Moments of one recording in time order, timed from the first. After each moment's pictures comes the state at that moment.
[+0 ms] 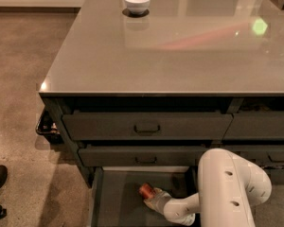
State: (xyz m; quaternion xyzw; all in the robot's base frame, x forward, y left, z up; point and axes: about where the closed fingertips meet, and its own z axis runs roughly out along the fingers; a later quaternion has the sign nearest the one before) arm 0.531 -0.065 0.134 -0.36 0.86 0.08 0.35
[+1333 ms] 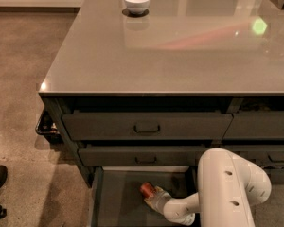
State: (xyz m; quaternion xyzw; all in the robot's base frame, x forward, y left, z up) arm 0.531 -0.065 0.134 -0.36 0.86 0.08 0.35
